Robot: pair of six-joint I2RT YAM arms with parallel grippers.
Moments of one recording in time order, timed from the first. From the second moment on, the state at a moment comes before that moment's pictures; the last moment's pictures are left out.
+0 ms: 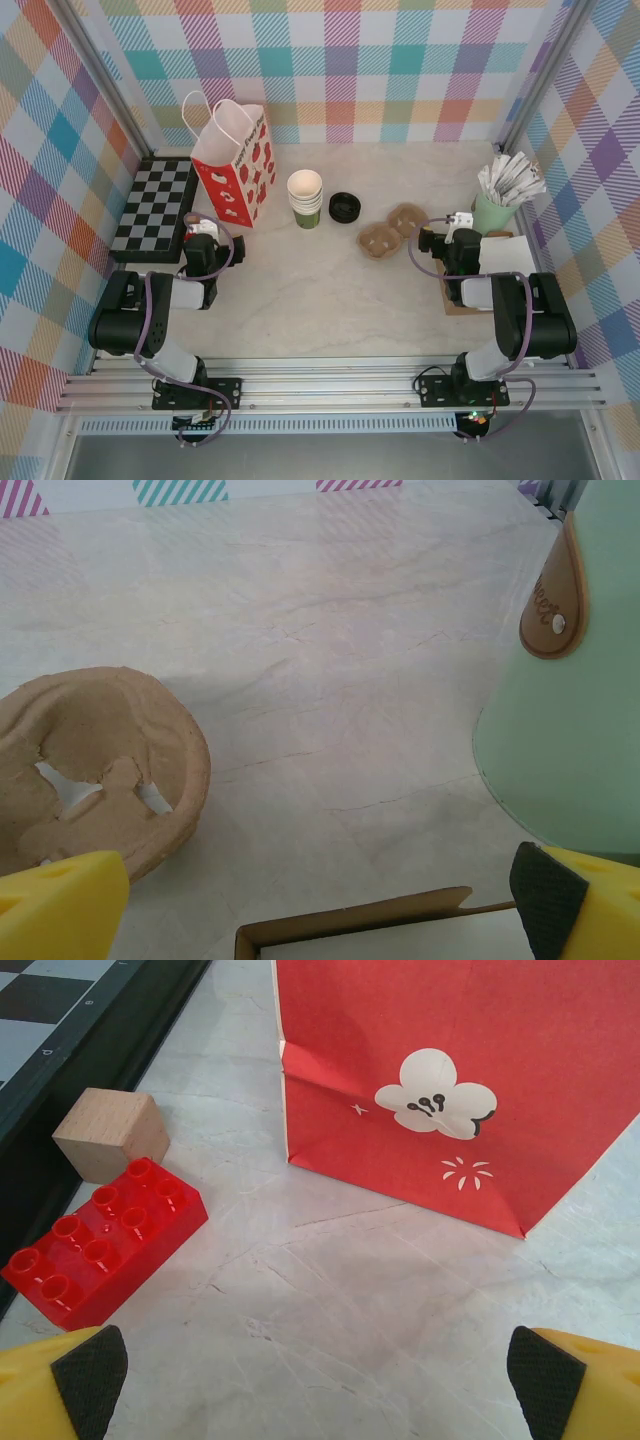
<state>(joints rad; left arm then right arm) -0.08 1.57 0.41 0.69 -0.15 -0.11 0.05 1.52 0.40 0.71 0.12 0.09</state>
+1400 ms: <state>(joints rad) -0.44 1.58 1.62 -0.72 -0.18 -0.61 0.12 1.22 0.95 -0.19 -0.17 0.45</state>
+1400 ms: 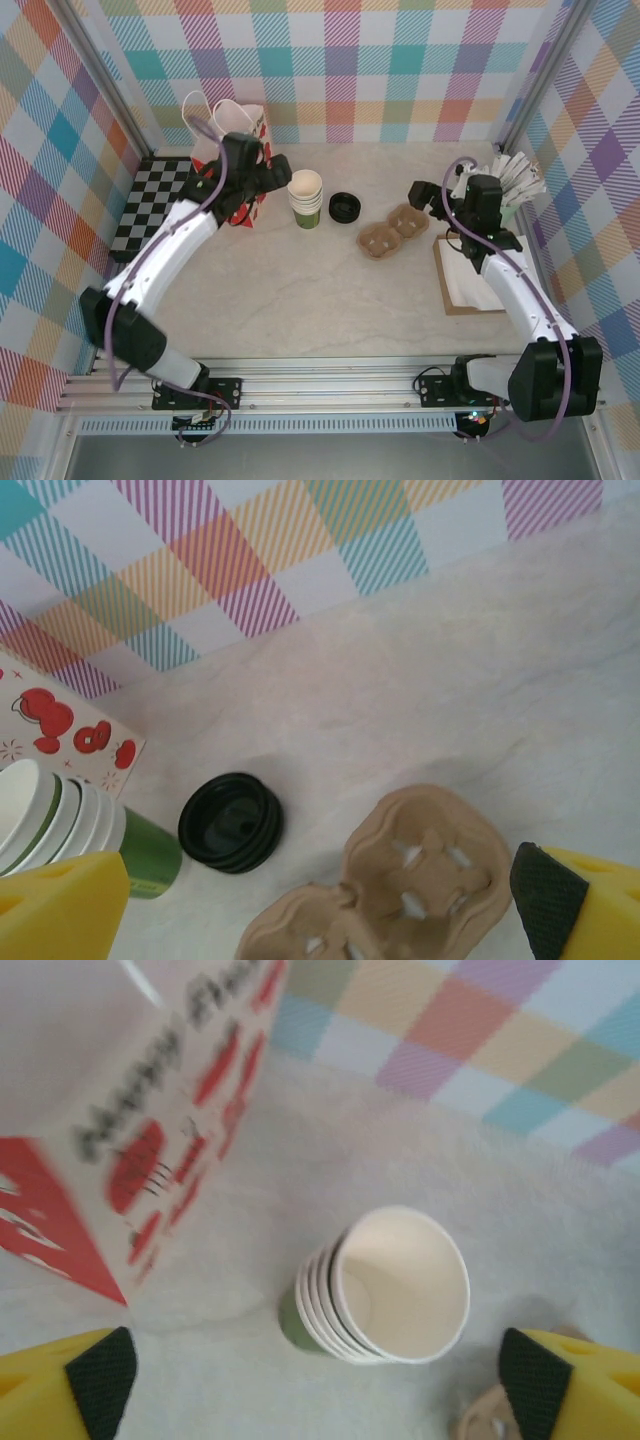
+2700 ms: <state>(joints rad) -0.44 2.17 2.28 -1.27 -0.15 -0.47 0.24 1.37 1.14 -0.52 -0.04 0.51</state>
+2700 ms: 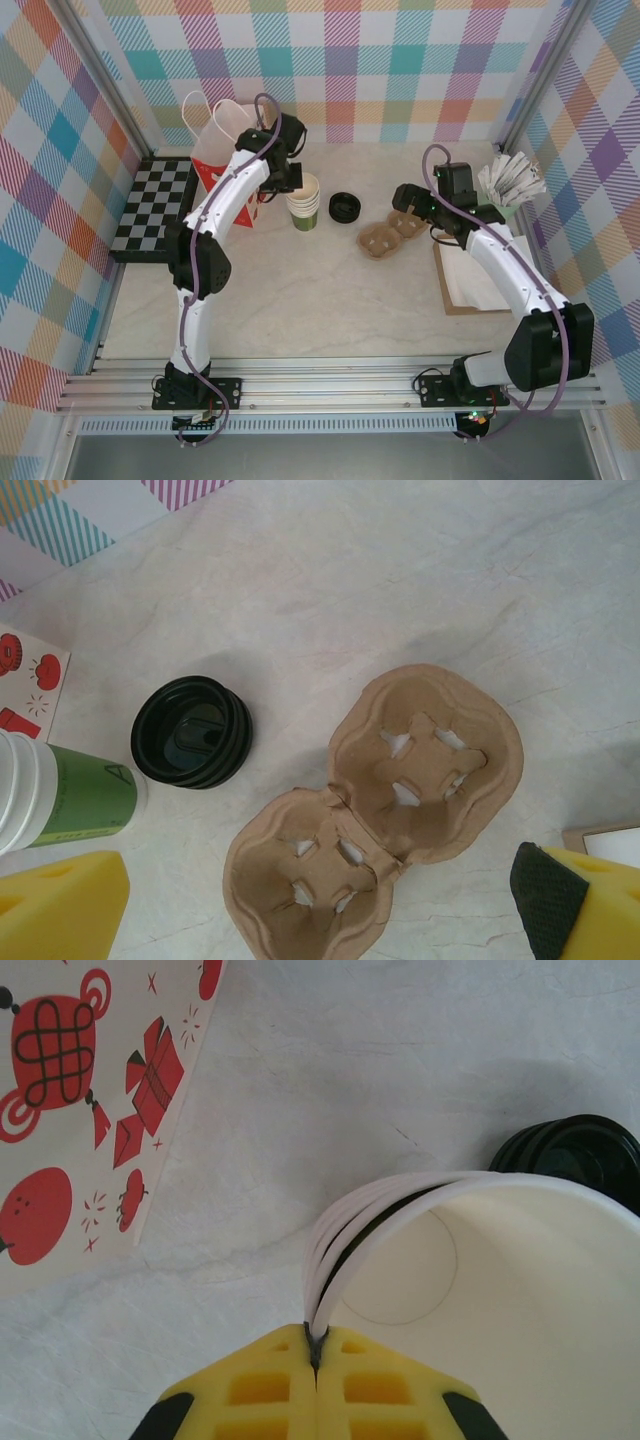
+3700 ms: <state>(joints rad) -0.38 2.16 2.29 -1.21 0.02 -0.48 0.33 1.47 1.32 -0.65 -0.01 0.46</state>
